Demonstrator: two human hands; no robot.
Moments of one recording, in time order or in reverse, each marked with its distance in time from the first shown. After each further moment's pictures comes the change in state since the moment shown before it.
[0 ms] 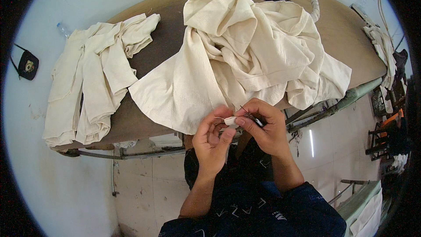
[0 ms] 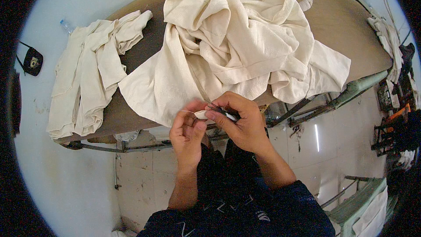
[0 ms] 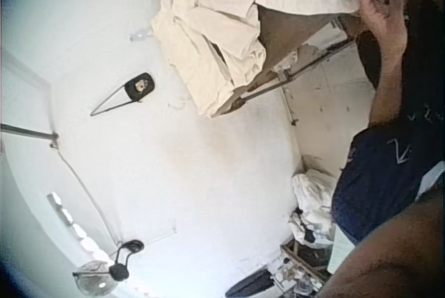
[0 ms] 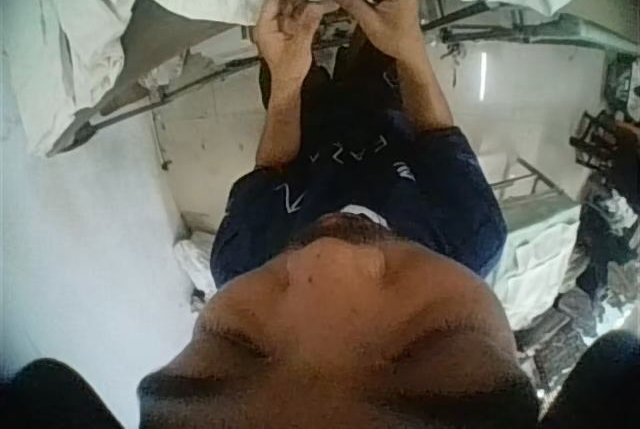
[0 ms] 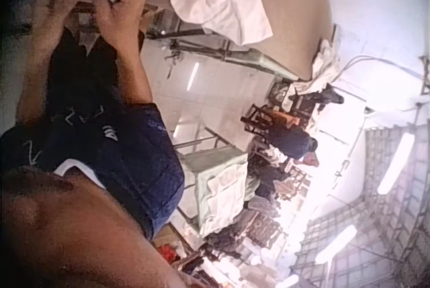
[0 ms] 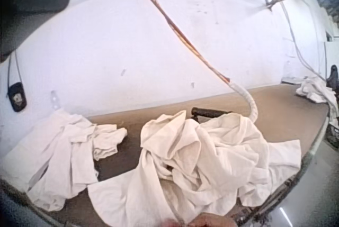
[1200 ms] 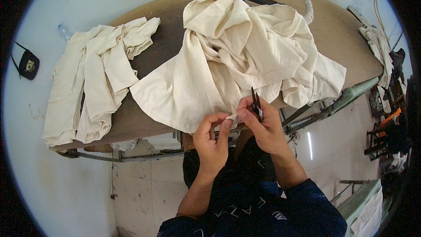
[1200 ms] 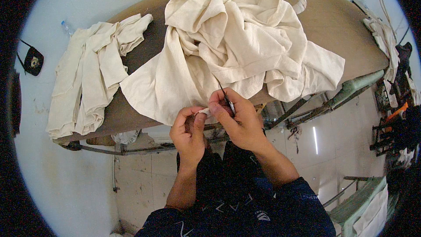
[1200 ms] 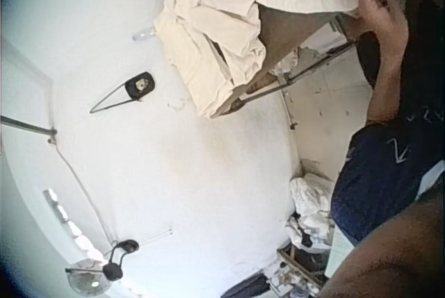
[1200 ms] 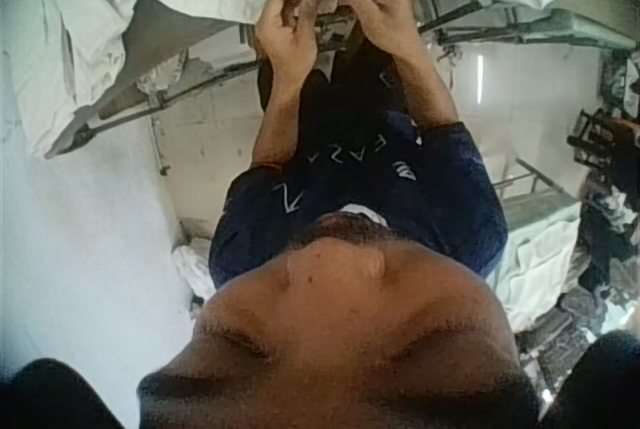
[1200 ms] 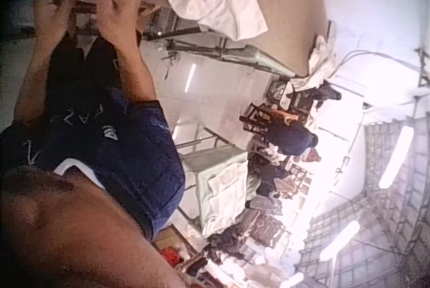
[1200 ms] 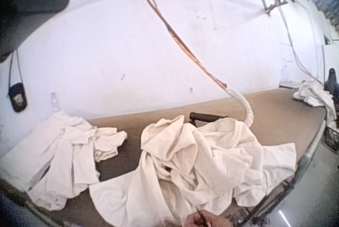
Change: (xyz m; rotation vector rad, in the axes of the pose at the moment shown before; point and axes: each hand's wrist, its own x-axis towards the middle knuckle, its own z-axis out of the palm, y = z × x) left_hand -0.002 0.010 0.004 0.232 -0.022 0.003; right_hand -0.003 -0.020 -0.001 0.034 0.035 0.182
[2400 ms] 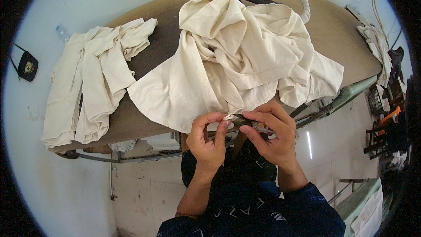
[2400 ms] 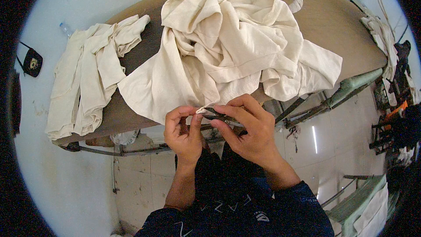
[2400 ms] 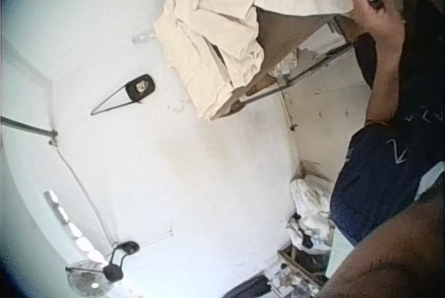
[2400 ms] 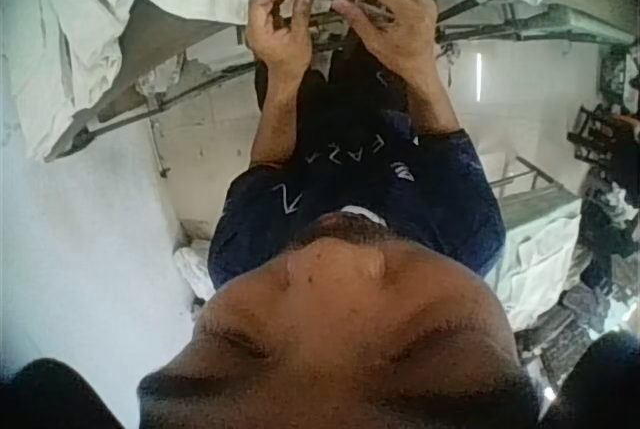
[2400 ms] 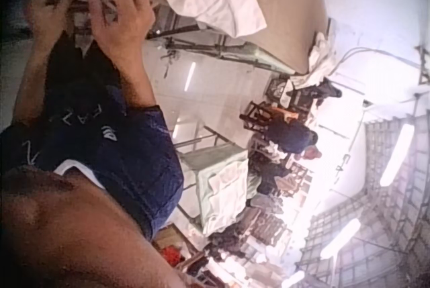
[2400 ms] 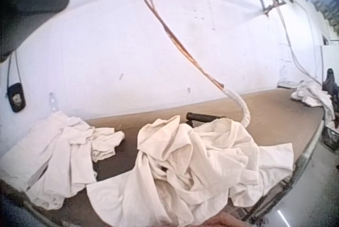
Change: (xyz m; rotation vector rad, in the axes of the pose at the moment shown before) left_hand 0.002 -0.008 0.008 0.043 0.144 0.240; right_hand -0.021 -0.014 -0.015 -0.524 0.157 -0.439
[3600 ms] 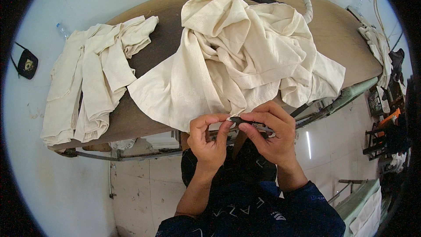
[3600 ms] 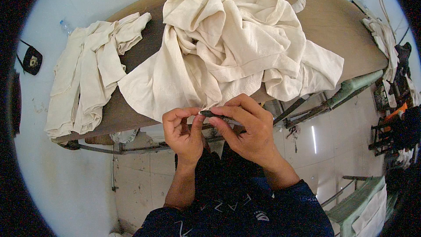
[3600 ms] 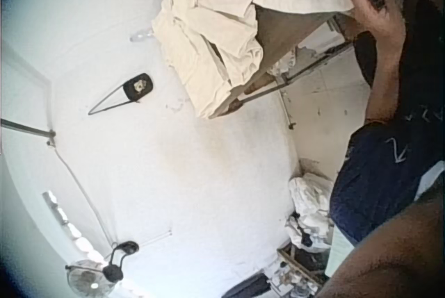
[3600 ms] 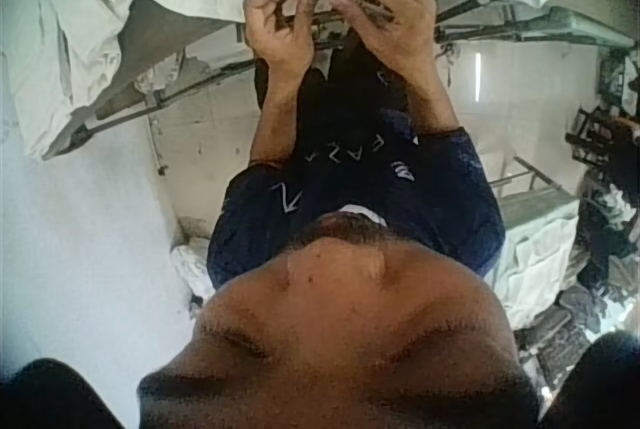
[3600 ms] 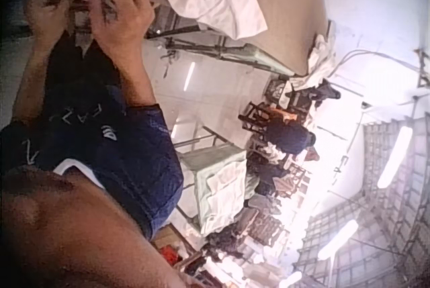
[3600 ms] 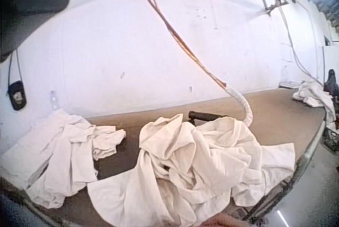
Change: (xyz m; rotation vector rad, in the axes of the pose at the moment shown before) left_hand 0.001 -0.008 -0.007 -0.056 -0.104 0.113; right_hand 0.003 0.000 0.007 0.082 -0.007 0.004
